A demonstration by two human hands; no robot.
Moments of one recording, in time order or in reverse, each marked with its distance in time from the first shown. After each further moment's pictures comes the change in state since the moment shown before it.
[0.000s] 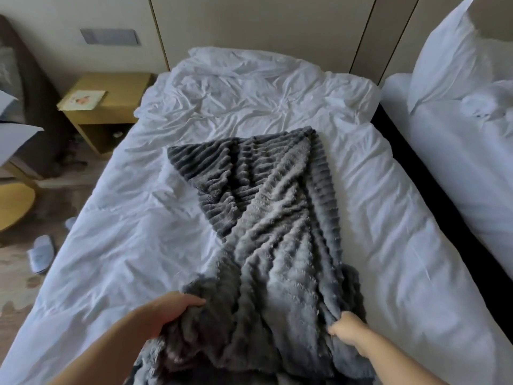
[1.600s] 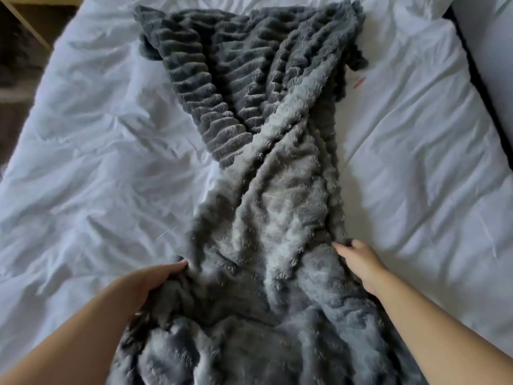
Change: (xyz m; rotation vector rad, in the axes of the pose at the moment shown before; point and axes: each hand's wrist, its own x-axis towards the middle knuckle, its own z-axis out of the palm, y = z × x) left_hand 0.177 -0.024 -0.037 -0.169 -0.028 -0.360; right_hand 0.125 -0.070 0.007 0.385 0.113 -0.055
